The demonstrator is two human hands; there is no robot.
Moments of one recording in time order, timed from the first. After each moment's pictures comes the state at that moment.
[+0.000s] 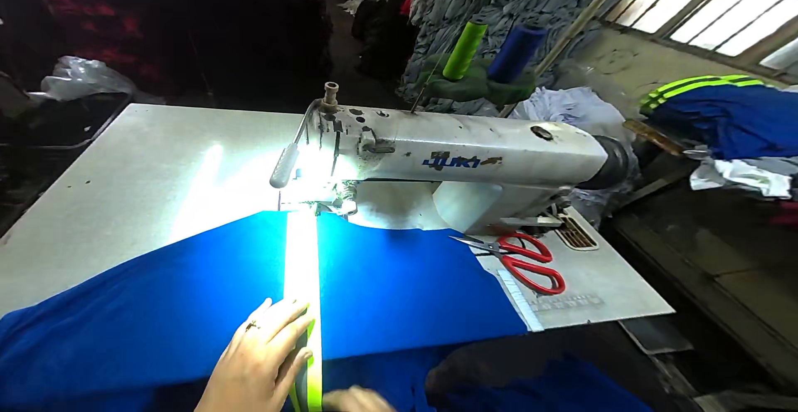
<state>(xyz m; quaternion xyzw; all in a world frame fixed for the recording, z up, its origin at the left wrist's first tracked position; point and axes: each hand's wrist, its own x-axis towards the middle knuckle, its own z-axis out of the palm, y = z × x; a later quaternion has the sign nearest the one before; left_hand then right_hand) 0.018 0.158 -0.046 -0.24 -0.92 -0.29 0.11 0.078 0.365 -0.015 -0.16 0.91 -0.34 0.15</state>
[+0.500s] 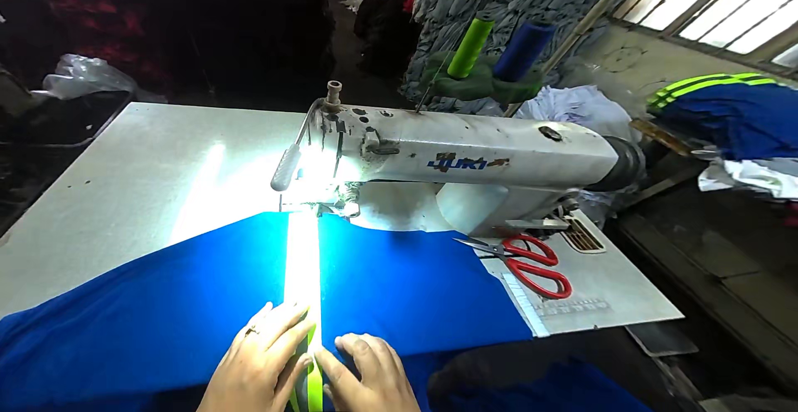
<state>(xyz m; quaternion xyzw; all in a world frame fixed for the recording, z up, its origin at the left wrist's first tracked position) 0.017 0.157 -0.043 -0.24 -0.92 -0.30 0.10 0.043 0.366 -0.031 -0.24 0.94 -0.21 -0.13</state>
